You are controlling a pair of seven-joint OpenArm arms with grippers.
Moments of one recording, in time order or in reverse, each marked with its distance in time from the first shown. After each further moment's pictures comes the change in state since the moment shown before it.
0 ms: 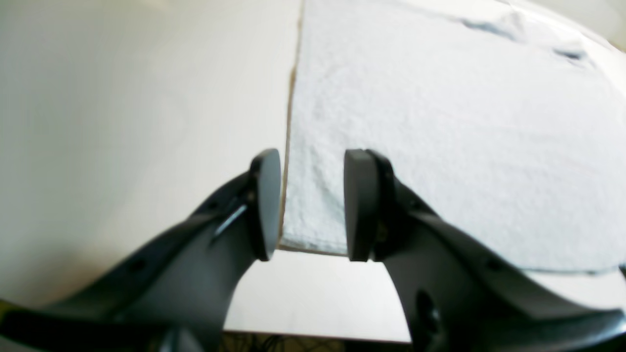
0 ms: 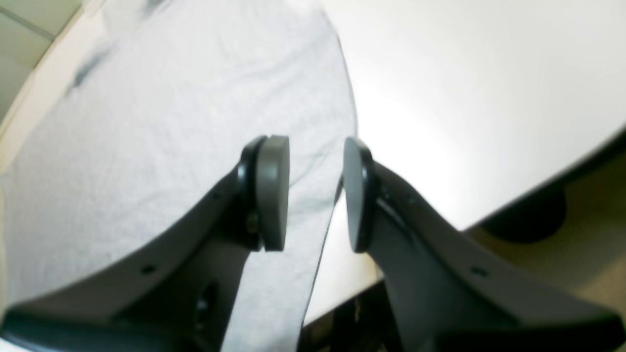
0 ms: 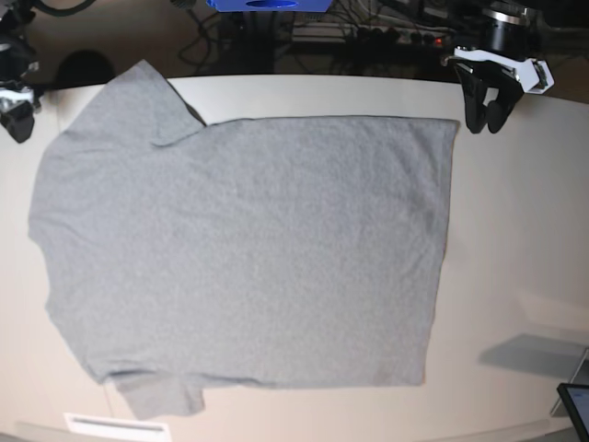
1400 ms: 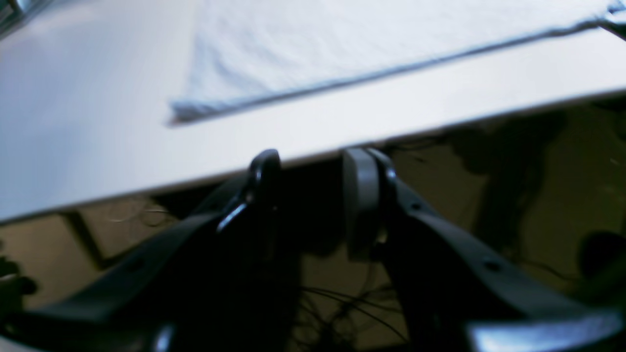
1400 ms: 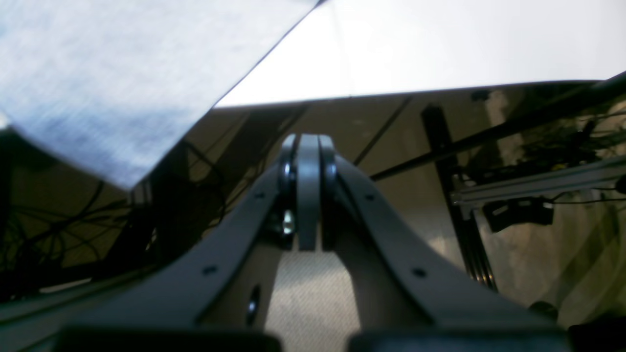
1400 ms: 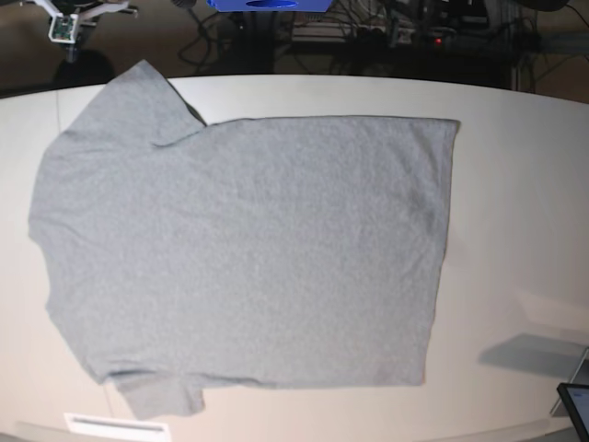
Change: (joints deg) left arm 2.1 15.3 9.8 -25.7 44.8 10.6 -40.2; right arm -23.3 -6.4 -27.3 -6.8 -56.7 -9.9 46.5
